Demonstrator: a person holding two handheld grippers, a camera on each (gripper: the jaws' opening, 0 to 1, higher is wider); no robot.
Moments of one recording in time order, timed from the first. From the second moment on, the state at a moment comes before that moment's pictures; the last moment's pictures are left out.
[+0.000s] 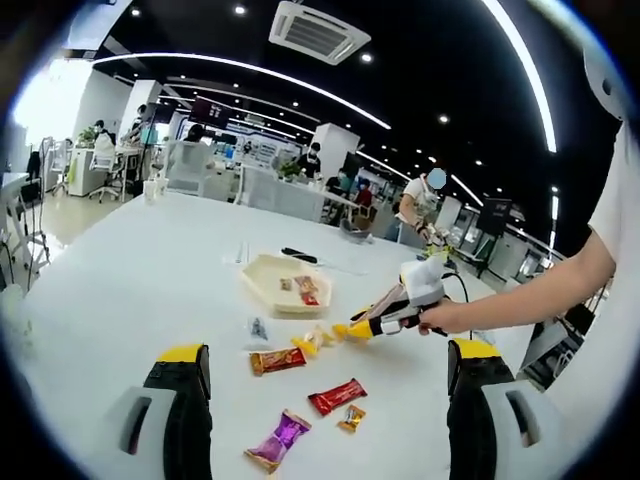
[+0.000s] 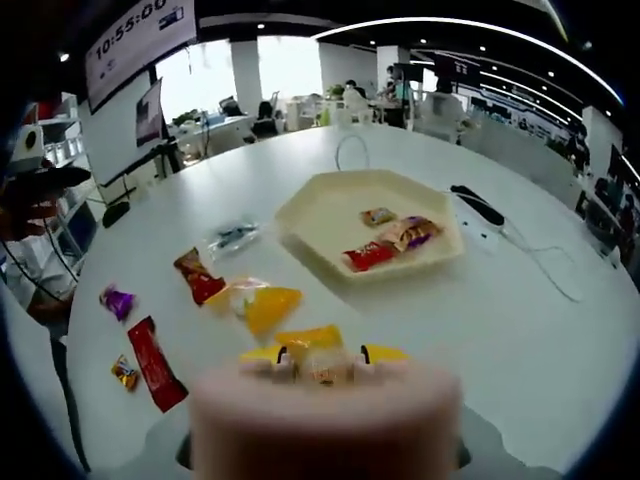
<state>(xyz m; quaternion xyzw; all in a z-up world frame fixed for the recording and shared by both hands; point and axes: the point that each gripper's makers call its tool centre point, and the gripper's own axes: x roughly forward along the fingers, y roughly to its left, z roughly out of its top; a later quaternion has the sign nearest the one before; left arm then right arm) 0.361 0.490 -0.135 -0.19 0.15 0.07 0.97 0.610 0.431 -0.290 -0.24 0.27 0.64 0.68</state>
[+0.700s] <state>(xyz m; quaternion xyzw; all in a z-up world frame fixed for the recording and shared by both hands) 0.369 0.485 -0.140 -0.19 0.16 0.04 0.97 0.615 0.428 -0.296 -0.20 0.27 0.62 0.71</state>
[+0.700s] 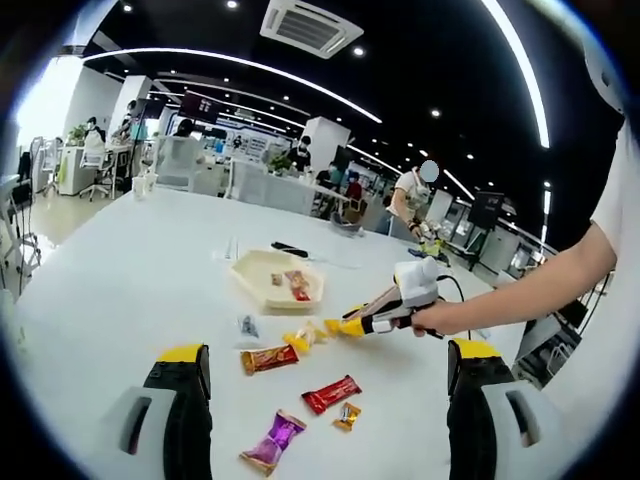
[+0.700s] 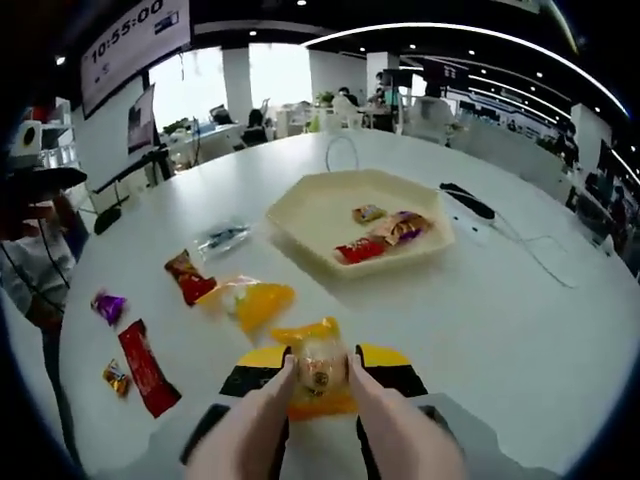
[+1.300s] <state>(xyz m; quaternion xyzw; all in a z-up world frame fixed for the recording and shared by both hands) 0.354 0.490 -0.130 -0.18 0.14 0.06 0.97 0.621 0.421 -0.296 -0.14 0.33 0.56 0.74</state>
